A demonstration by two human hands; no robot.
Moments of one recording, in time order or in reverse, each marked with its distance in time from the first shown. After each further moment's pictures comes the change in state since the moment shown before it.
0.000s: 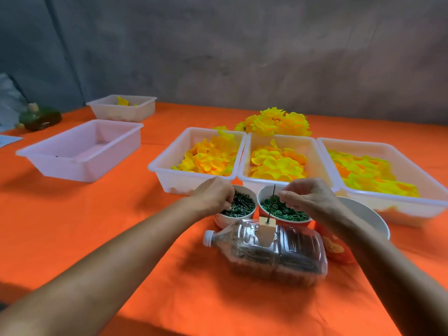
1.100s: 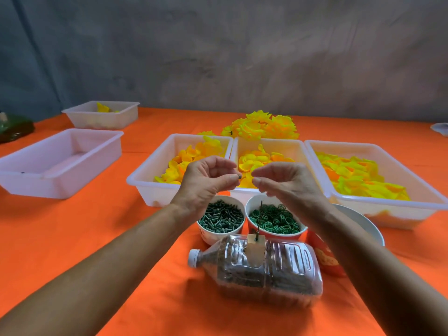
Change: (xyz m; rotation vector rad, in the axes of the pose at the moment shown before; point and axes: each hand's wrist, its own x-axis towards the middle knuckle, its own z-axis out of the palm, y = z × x) left_hand -0.004 0.034 -0.032 -1.433 0.399 0.026; right_hand 0.021 -0.032 0.007 0.283 0.084 -0.182
